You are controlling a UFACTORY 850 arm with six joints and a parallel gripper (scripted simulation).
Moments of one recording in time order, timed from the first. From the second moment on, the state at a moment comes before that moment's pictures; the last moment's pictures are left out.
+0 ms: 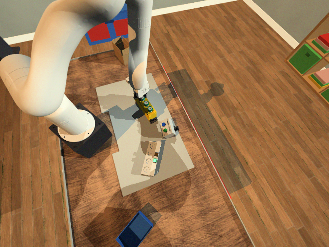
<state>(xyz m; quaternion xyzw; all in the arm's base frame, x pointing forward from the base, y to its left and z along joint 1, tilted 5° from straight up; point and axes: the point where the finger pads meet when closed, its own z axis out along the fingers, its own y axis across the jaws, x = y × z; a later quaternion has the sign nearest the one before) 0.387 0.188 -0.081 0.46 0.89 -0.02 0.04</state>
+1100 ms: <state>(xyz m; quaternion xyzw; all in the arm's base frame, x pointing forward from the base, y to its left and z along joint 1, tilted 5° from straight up) 0.387 0.188 -0.081 0.60 0.80 -0.02 0.04</state>
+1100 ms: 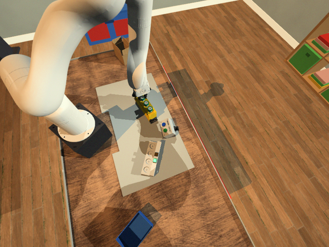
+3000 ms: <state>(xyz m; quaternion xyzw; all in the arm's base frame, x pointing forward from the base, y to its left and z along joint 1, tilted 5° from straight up) 0.400 0.149 -0.032 0.48 0.87 0.00 0.04</state>
